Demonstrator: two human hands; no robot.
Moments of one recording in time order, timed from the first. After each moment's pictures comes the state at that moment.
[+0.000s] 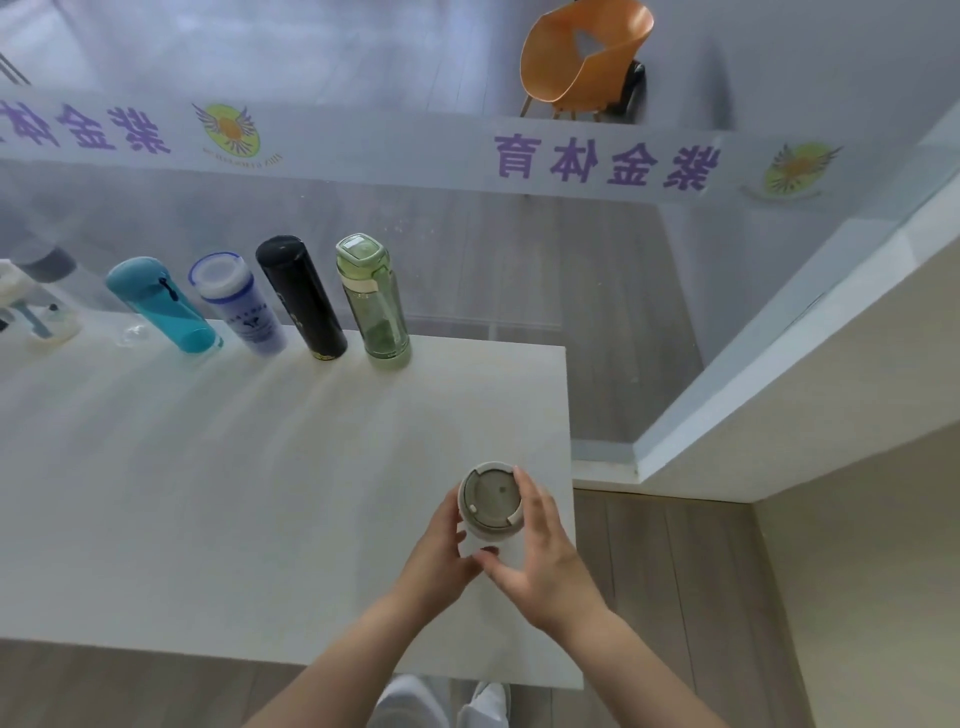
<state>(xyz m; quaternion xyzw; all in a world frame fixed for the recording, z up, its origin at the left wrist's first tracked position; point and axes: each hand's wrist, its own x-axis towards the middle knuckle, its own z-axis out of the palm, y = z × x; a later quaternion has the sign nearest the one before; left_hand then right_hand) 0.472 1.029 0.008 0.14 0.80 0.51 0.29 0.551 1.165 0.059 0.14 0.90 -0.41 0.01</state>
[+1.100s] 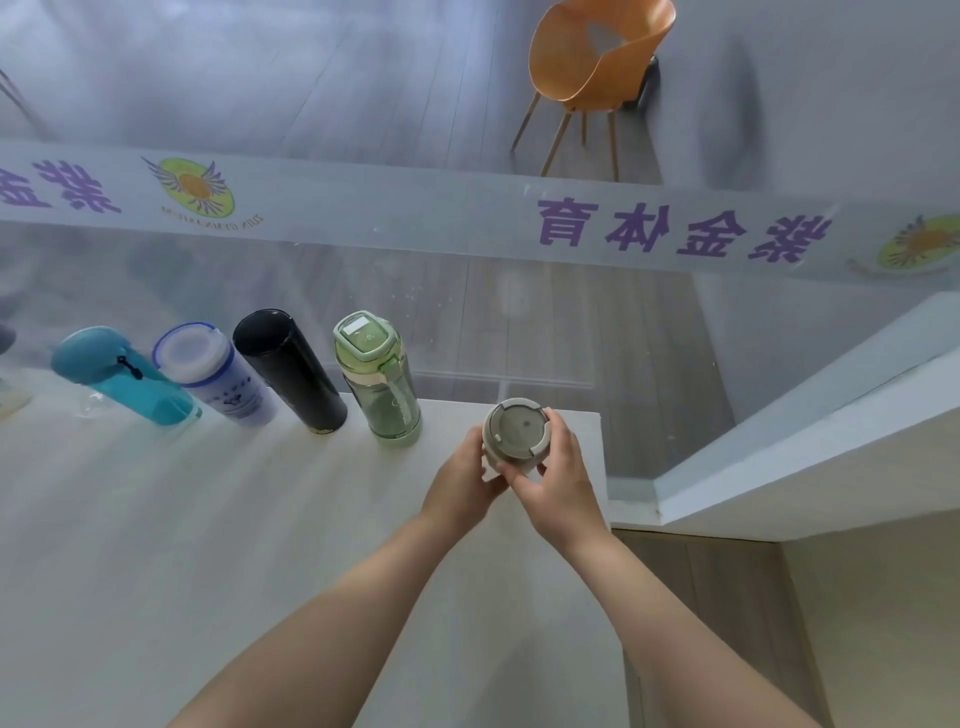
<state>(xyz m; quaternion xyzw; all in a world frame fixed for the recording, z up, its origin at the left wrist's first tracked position) 0.261 1.115 0.002 0.18 0.83 0.47 0.24 0.339 1.229 0.058 0.25 0.83 -0.49 -0.06</state>
